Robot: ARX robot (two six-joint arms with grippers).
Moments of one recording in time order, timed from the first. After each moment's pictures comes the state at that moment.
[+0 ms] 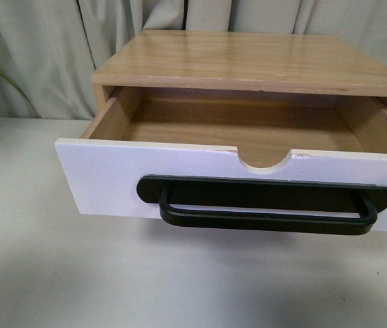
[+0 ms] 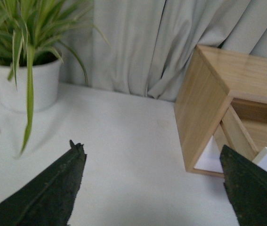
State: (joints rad) left arm 0.21 0.30 0.09 0.17 0.20 -0.09; right arm -0.13 0.26 0.08 0.17 -0.12 -0.04
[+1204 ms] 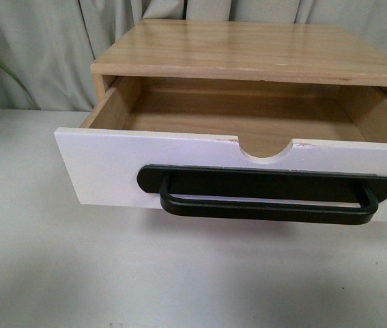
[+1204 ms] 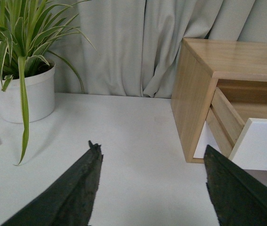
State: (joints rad) left arm 0.00 0.00 0.01 0.00 0.00 0.00; right arm 0.00 0.00 0.01 0.00 0.00 -0.01
